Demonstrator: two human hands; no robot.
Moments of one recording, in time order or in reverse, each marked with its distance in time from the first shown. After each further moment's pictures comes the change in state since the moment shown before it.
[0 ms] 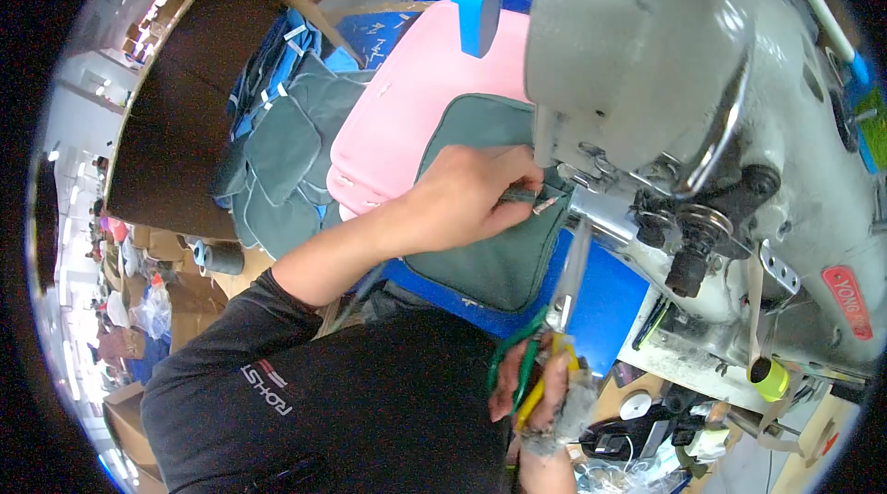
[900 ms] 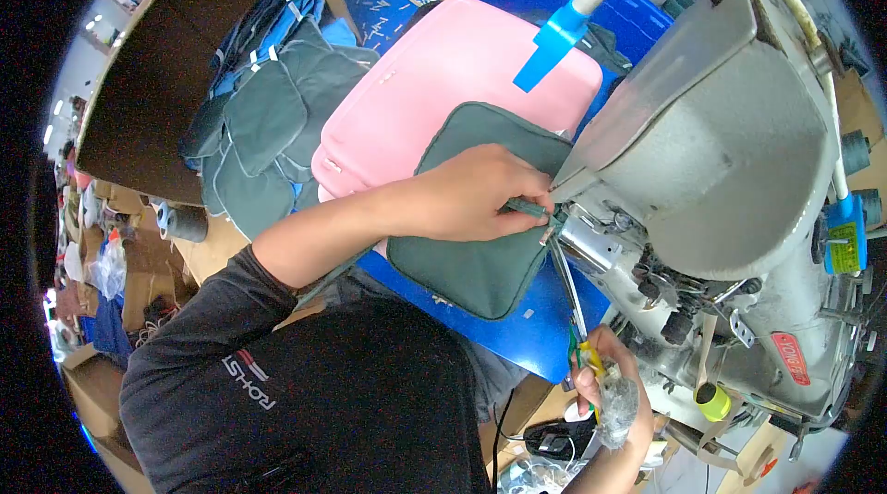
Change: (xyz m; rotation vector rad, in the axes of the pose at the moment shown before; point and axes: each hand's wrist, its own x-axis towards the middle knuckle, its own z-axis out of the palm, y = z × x) left_hand 0.014 -0.015 -0.006 -0.139 -0.093 0.003; right_hand 0.029 -0.129 -0.036 -0.865 -0.139 0.159
